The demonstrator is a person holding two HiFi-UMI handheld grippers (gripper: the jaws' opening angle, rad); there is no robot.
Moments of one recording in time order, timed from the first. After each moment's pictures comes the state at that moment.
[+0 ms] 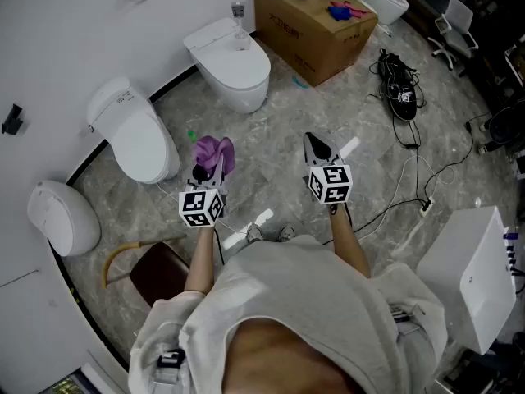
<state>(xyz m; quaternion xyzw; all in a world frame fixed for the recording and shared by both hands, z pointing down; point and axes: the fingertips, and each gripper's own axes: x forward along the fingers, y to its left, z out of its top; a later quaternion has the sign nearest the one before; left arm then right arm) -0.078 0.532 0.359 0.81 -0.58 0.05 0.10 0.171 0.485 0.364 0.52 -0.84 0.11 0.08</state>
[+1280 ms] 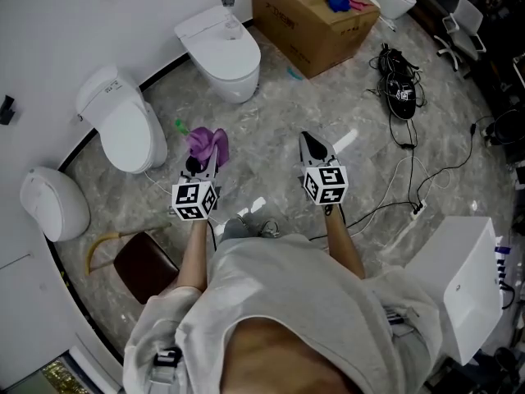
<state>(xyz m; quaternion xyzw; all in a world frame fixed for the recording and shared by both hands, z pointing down) -0.012 0.502 0.371 0.79 -0.60 0.06 0.10 0.238 0.462 0.390 0.51 -0.85 0.13 0.08</state>
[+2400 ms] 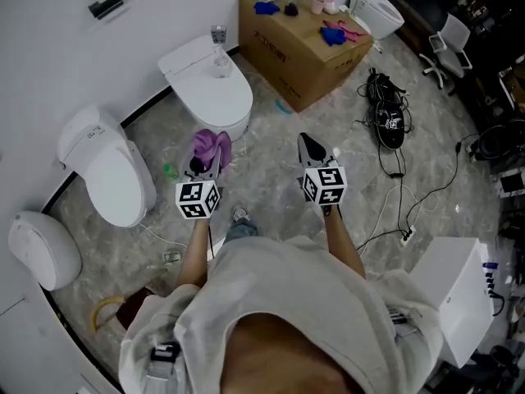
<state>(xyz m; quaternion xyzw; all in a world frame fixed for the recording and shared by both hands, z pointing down) -0.043 0.269 0.387 0.82 -0.56 0.02 0.12 0.198 0.247 0.367 0.53 -0.84 0.09 0.10</state>
